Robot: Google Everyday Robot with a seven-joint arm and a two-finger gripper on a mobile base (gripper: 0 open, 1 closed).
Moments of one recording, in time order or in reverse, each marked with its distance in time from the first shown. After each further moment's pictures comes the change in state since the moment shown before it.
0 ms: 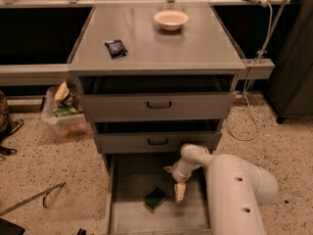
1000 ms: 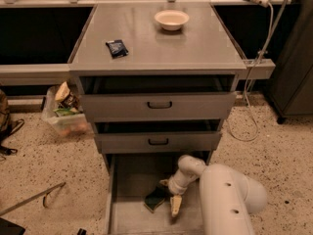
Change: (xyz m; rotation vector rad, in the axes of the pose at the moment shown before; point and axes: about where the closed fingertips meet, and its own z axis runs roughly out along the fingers) arm -0.007 0.041 0.066 -0.096 -0.094 0.068
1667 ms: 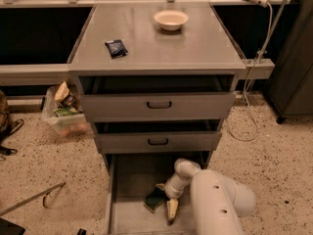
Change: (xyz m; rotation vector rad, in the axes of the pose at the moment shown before) arm -0.005 0.002 0.038 -0.062 -0.047 -0.010
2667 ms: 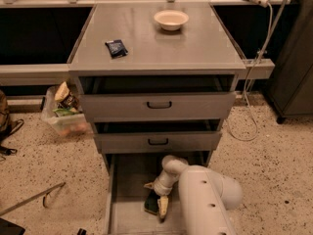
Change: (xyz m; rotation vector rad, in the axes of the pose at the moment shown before) arm -0.045 -0.021 0.017 -0.042 0.006 -0.145
